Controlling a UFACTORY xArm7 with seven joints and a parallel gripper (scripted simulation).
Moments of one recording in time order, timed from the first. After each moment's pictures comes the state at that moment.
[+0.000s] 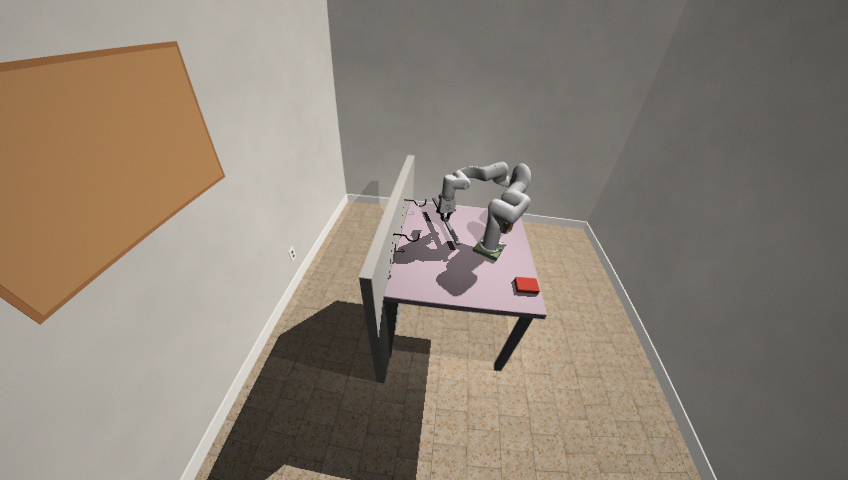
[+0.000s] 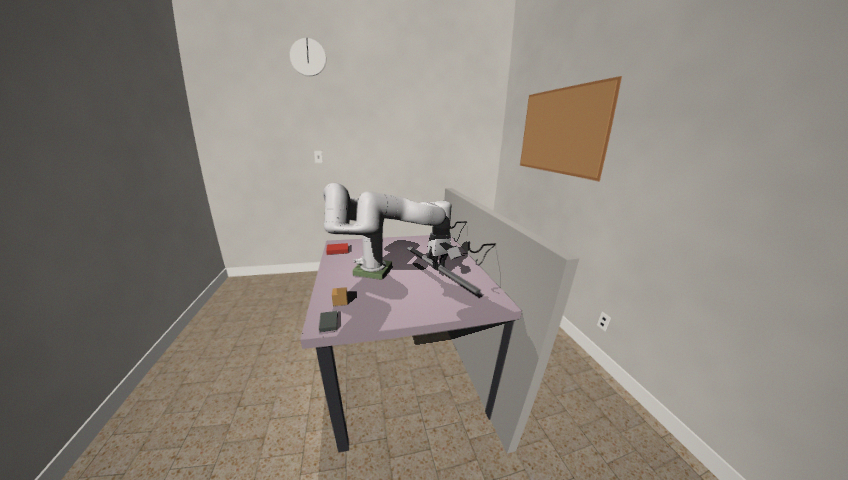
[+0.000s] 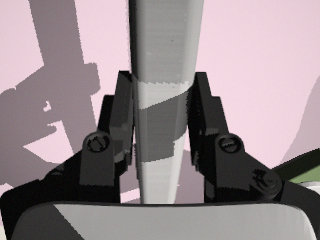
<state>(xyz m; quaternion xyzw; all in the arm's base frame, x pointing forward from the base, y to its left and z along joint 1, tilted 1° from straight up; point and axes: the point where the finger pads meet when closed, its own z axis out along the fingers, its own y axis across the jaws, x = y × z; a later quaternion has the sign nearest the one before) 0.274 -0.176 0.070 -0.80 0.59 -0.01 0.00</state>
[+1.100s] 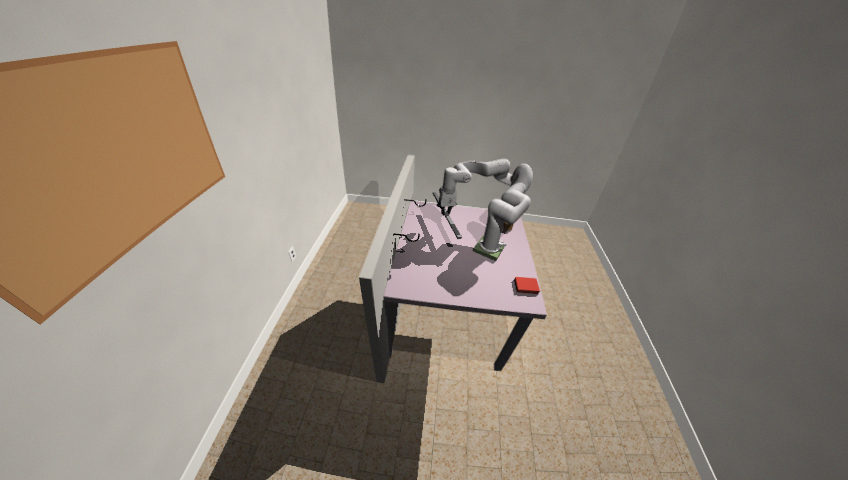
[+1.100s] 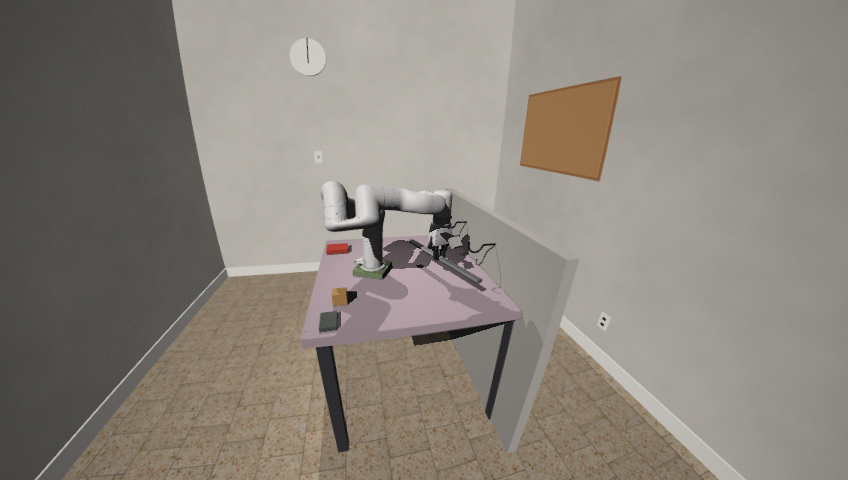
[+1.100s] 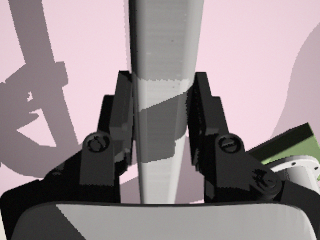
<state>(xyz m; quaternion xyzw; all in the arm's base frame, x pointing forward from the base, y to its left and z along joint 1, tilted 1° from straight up) 0.273 -0.176 0.116 -0.80 0.59 -0.01 0.00</state>
